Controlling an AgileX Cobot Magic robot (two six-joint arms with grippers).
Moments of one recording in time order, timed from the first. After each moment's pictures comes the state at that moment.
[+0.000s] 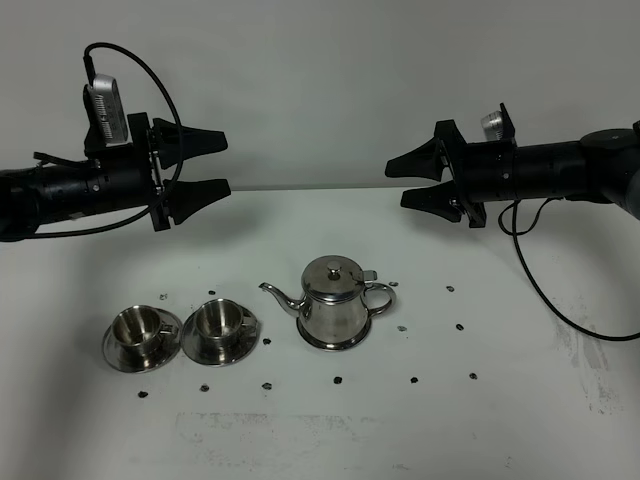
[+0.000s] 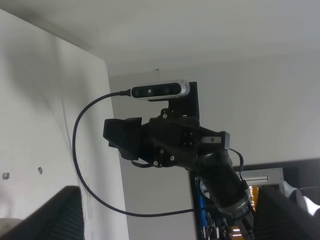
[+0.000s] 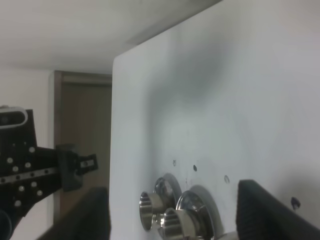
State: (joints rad) left arm 0.07 2.36 -1.71 -1.65 1.17 0.74; right arm 0.03 2.46 -1.99 1.38 1.11 -0.50
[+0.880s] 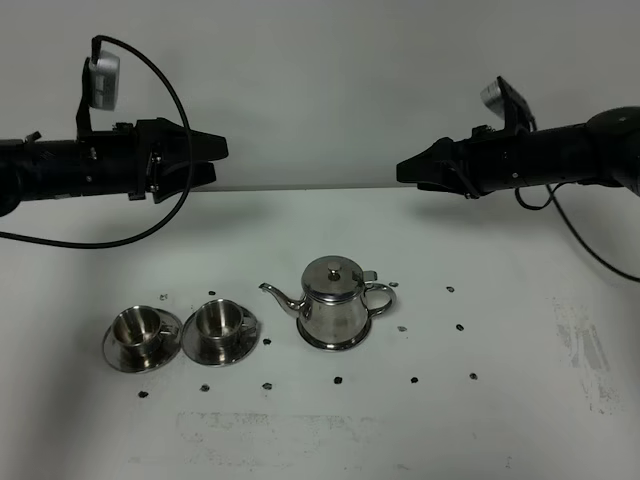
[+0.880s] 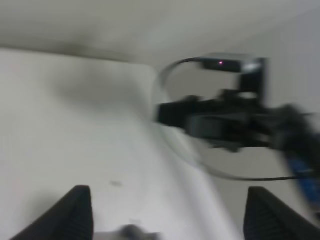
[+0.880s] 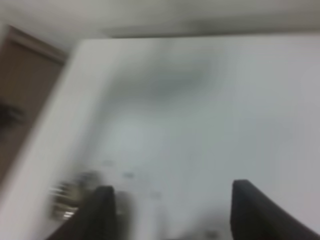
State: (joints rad) left arm 0.07 2.24 -1.71 -1.43 1.00 0.98; right arm 0.03 2.38 -1.99 1.17 0.98 -0.89
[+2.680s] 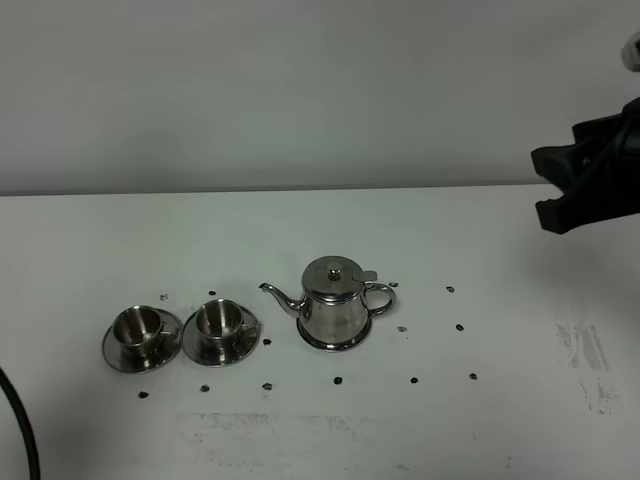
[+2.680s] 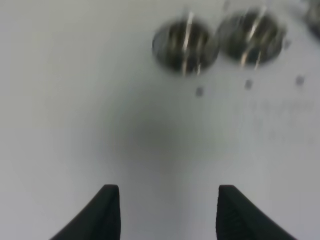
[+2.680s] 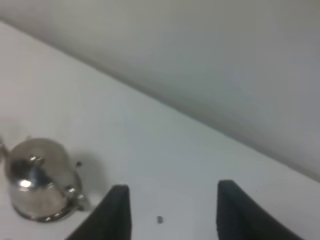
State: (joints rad) left arm 0.03 0.68 -0.74 -0.08 0.93 0.13; right arm 0.19 1.29 -1.07 0.54 0.43 -0.82
